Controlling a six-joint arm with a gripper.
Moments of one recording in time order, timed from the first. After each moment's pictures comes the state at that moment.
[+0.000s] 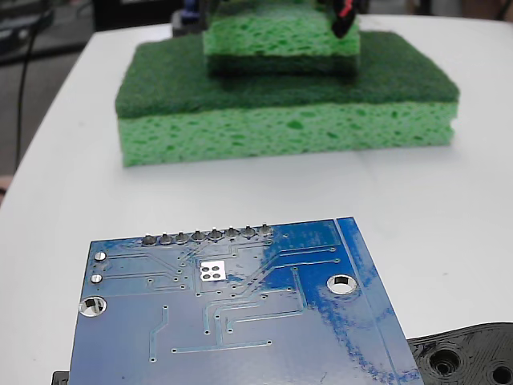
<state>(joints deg) -2.7 174.9 171.9 44.3 5.5 4.2</state>
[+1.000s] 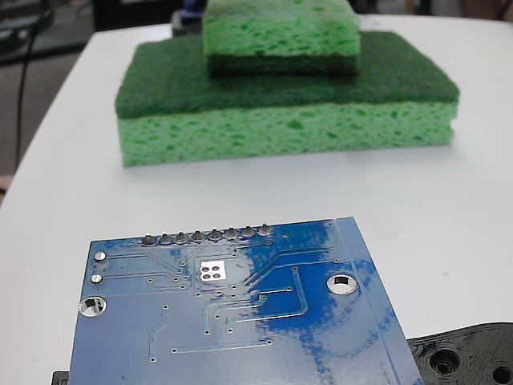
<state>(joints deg) 2.6 171.4 164.4 45.0 2.6 4.5</state>
